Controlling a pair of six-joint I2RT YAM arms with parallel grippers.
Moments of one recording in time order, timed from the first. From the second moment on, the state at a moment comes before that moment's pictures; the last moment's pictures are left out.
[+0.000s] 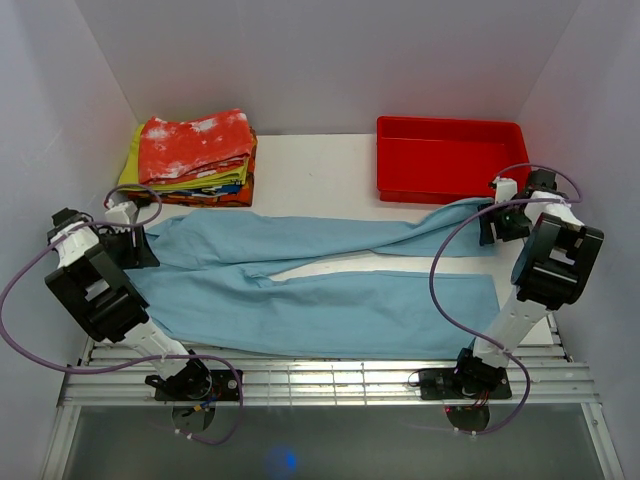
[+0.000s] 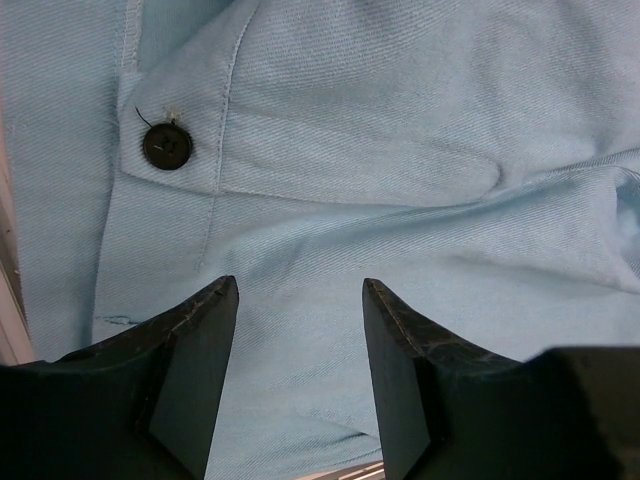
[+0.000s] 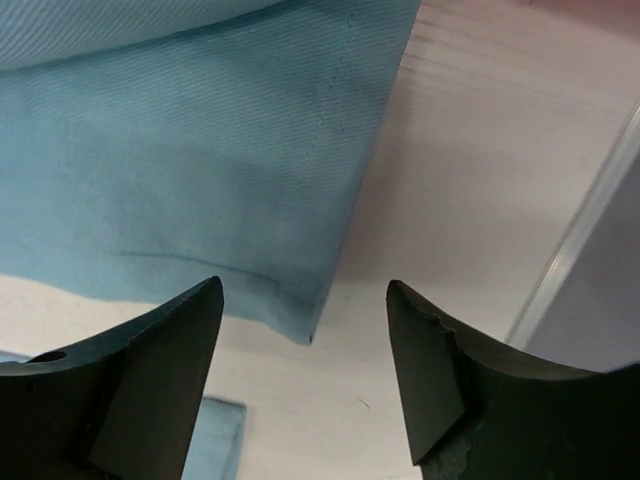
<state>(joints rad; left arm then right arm) 0.72 1.72 1.23 -0.87 0.58 0.68 -0.38 1.87 1.32 -0.66 -0.26 -0.61</state>
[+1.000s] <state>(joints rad) 0.72 1.80 1.22 -0.78 0.49 0.61 -0.55 1.79 1.35 -0.78 -0.22 -0.80</state>
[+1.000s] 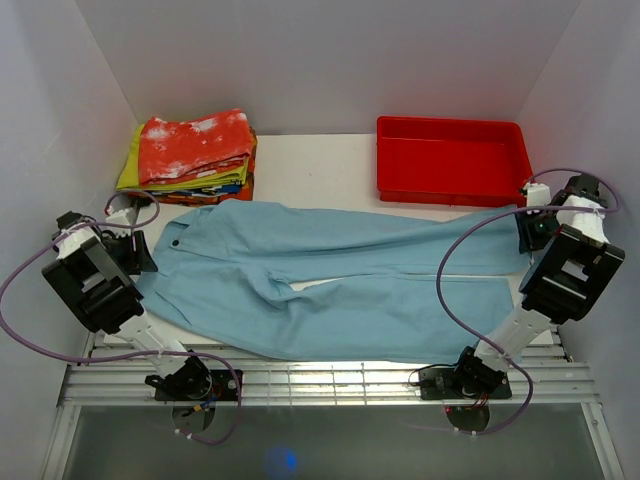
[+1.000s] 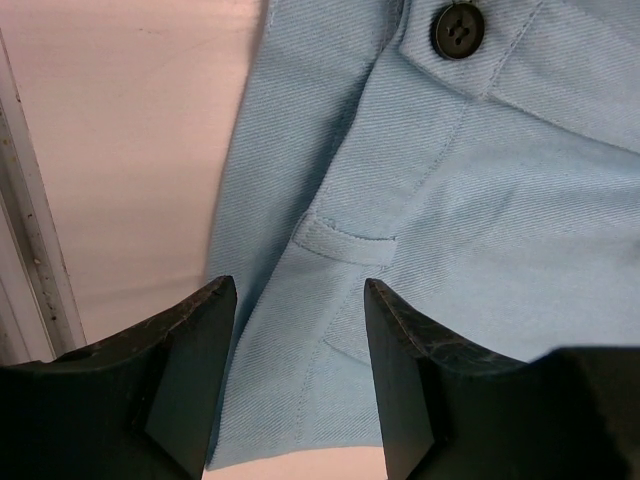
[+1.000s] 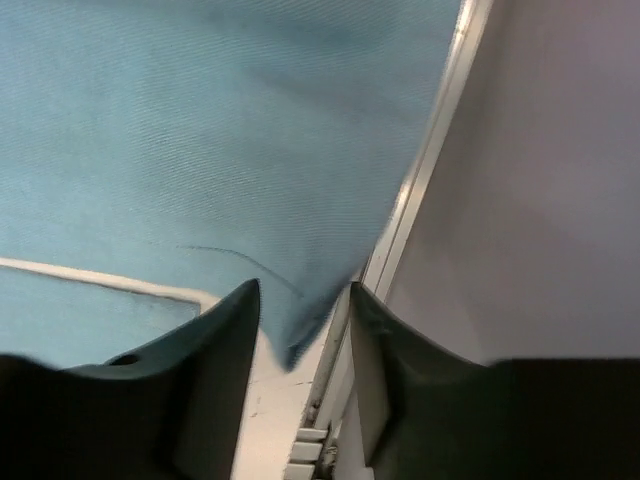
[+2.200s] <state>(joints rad) 0.35 1.77 1.06 -0.50 0.59 0.49 -0.35 1.83 1.17 -0.86 -0.04 -0.92</state>
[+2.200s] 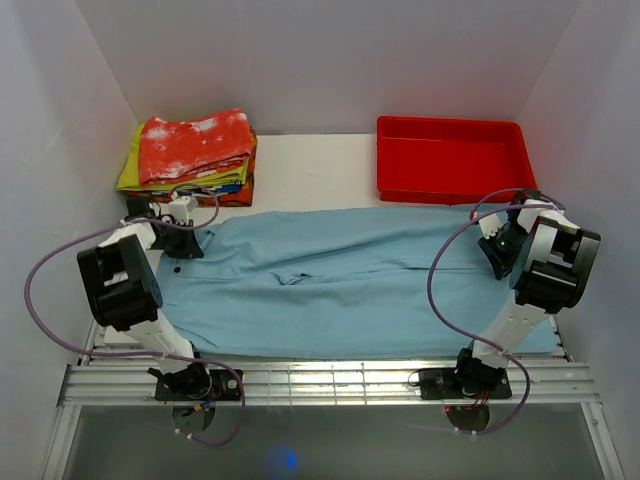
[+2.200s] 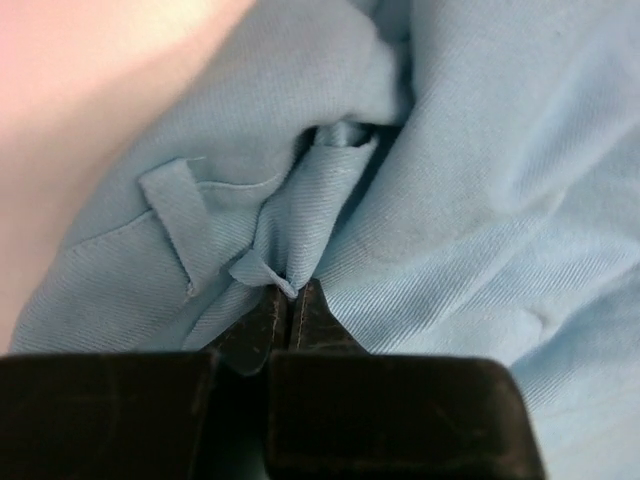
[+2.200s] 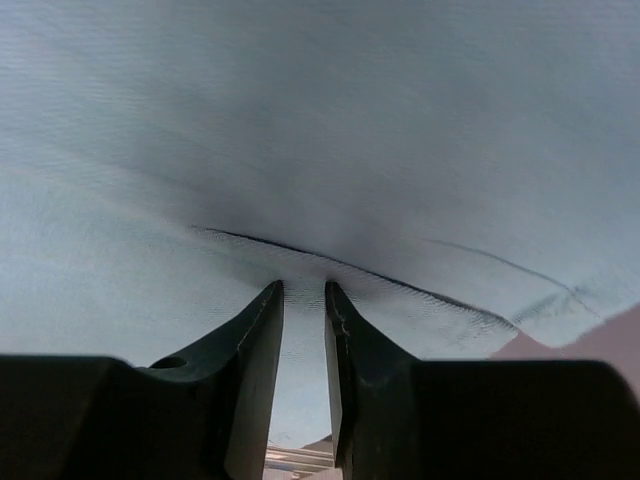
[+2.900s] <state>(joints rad) 0.36 1.53 1.11 -0.57 0.52 0.52 -0.36 1.78 1.30 -0.87 -0.19 -0.91</state>
